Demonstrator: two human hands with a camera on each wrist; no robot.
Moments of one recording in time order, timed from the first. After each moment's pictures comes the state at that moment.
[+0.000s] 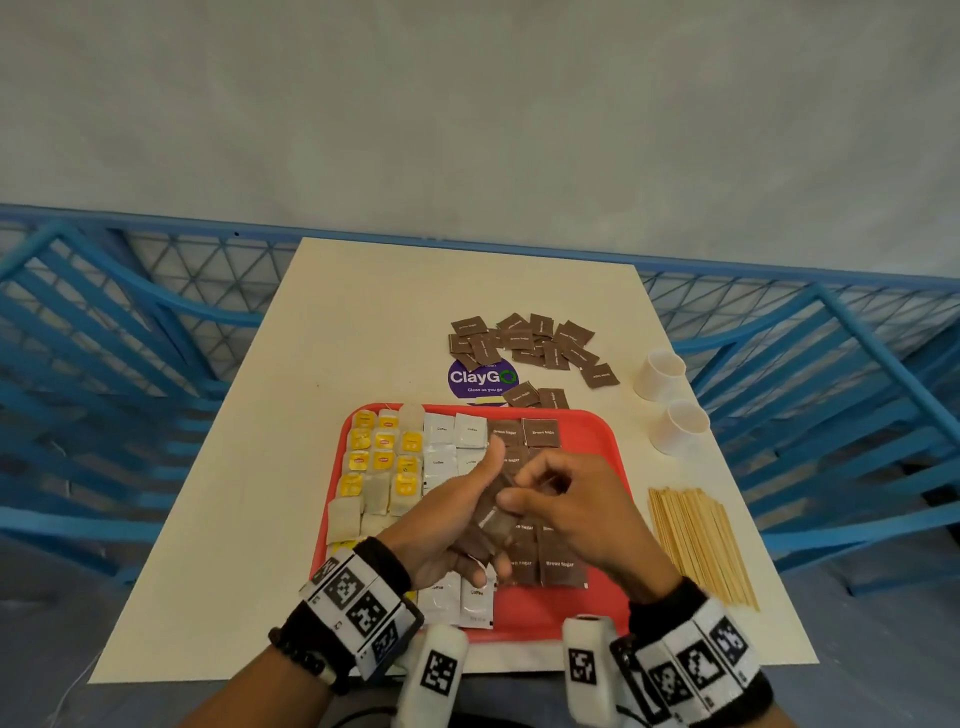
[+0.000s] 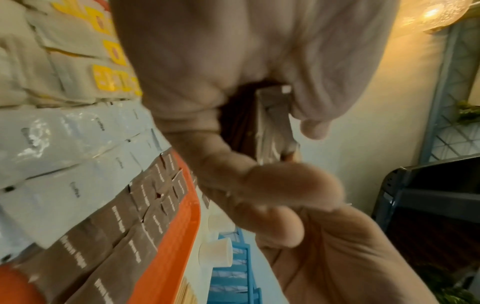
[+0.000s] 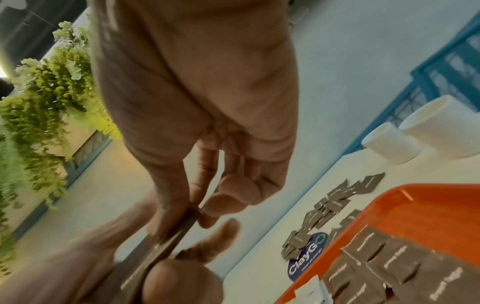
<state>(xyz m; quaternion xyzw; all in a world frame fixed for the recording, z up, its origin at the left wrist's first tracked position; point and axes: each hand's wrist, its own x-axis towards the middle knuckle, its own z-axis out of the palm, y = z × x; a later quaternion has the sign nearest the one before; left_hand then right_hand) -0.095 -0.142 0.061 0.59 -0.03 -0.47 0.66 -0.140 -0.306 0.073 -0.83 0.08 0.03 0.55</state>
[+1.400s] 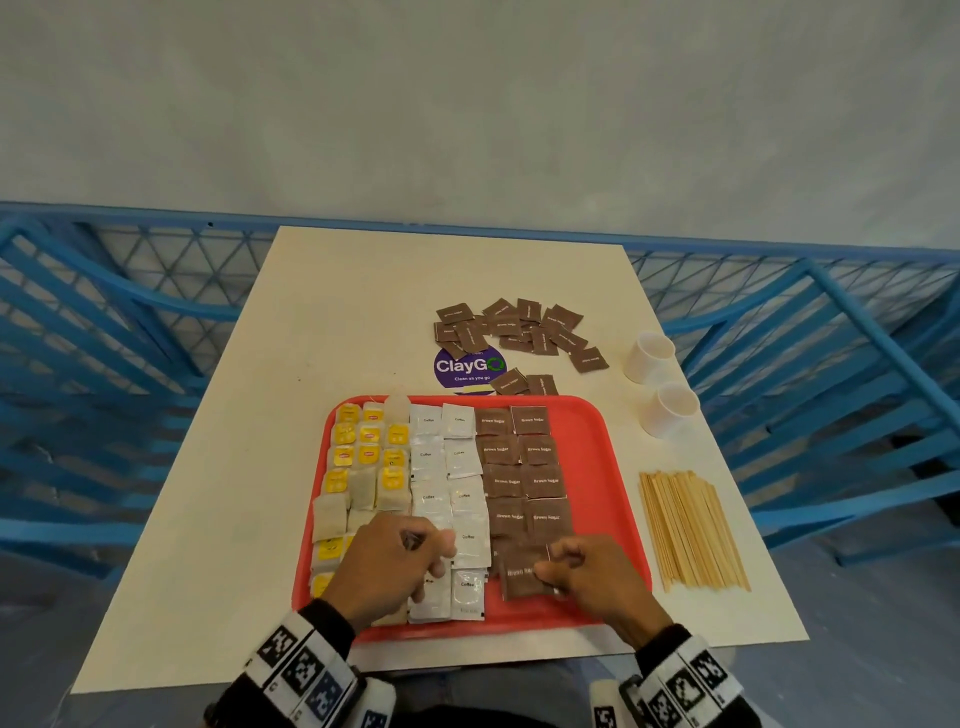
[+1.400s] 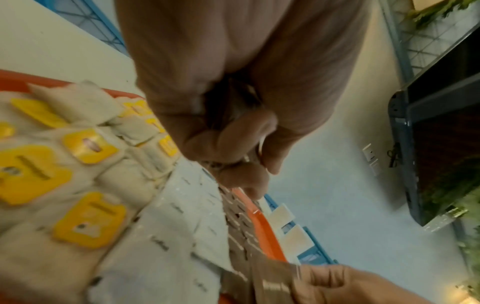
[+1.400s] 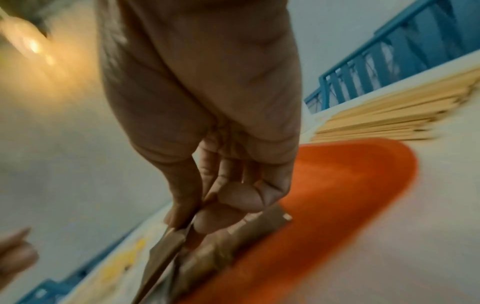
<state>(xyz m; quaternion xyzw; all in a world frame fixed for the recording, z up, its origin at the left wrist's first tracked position) -0.111 -0.104 0.008 0.80 -0.05 -0.30 0.51 -0.188 -0.343 -0.023 -0.79 0.25 0.16 0.54</state>
